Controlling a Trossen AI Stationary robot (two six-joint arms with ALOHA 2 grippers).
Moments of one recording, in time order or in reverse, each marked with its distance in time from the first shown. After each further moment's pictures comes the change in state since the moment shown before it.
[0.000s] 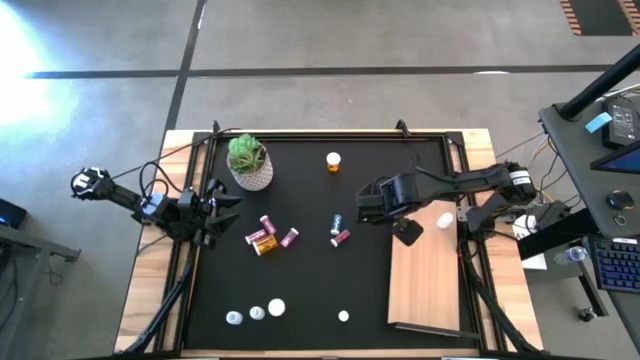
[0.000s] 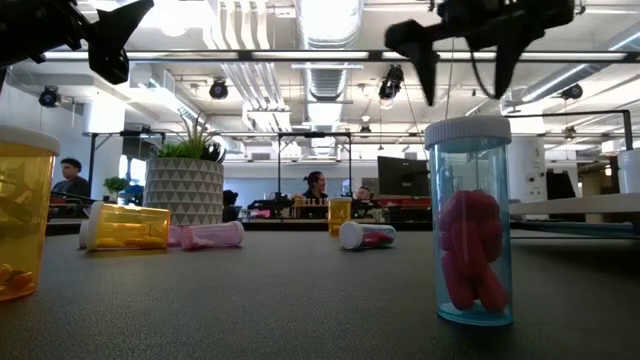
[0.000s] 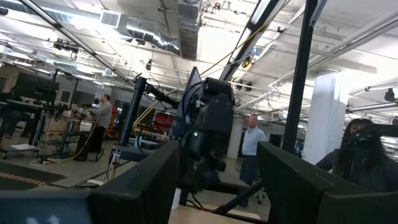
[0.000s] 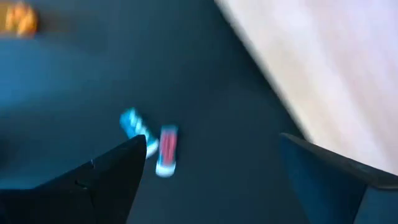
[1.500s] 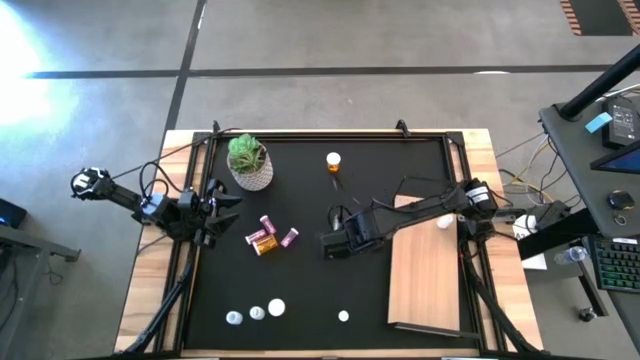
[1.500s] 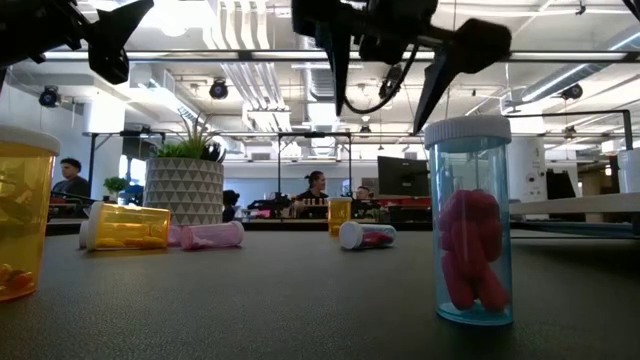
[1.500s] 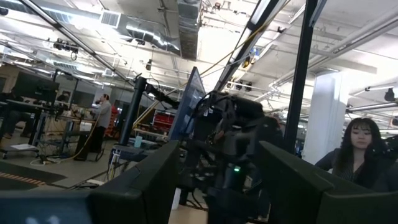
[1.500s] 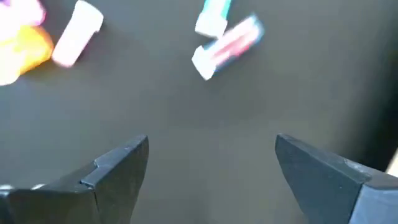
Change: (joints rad) left arm 0.000 0.000 0.000 0.000 0.000 0.000; right arm 0.139 0.311 0.225 0.213 -0.008 -0.693
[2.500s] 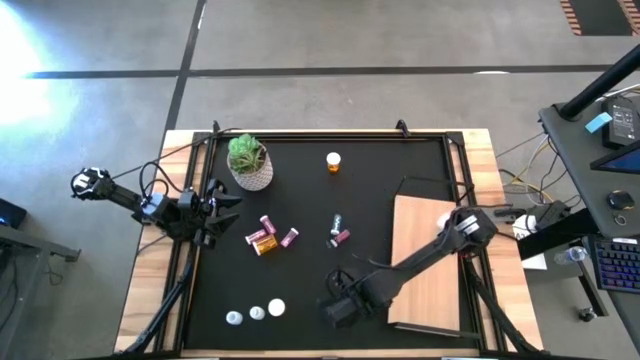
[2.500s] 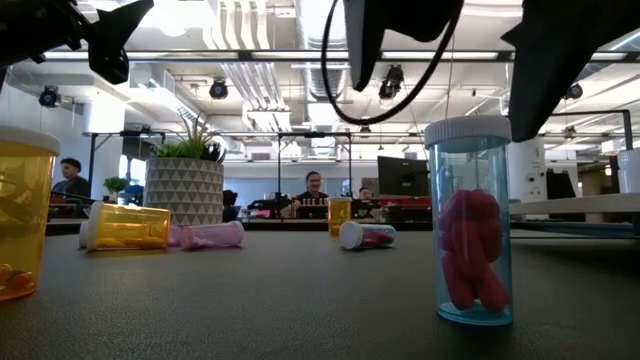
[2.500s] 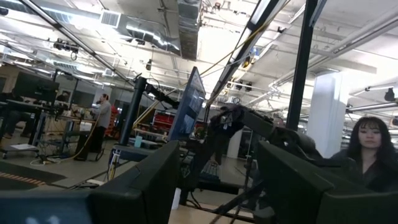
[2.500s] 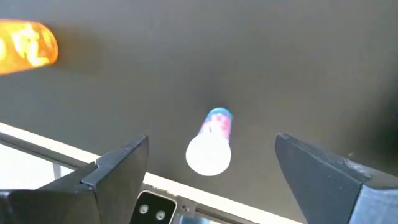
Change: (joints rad) left arm 0.000 0.000 0.000 0.000 0.000 0.000; right arm 0.279 0.186 0.106 0.135 -0.096 0.136
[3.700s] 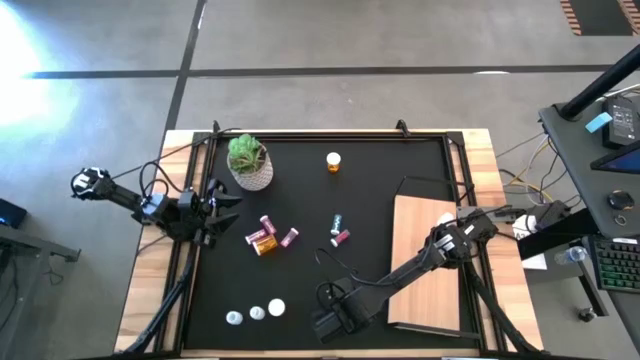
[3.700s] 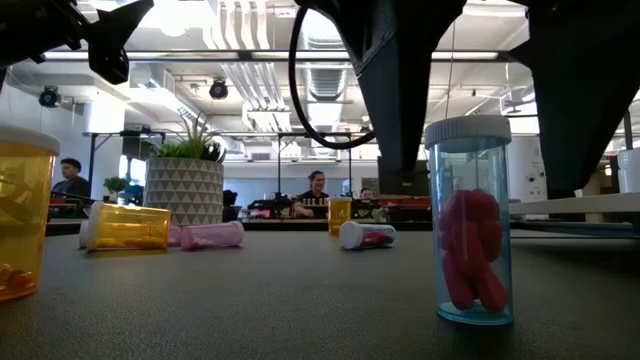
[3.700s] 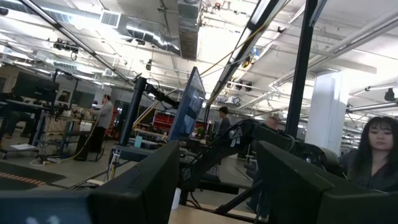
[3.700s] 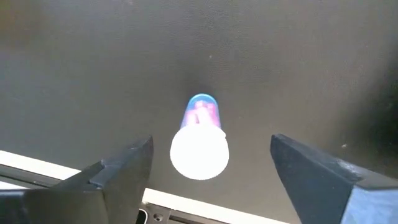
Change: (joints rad) left arm 0.000 0.000 0.000 0.000 0.000 0.000; right arm 0.017 0.211 0.281 -0.229 -0.056 -0.040
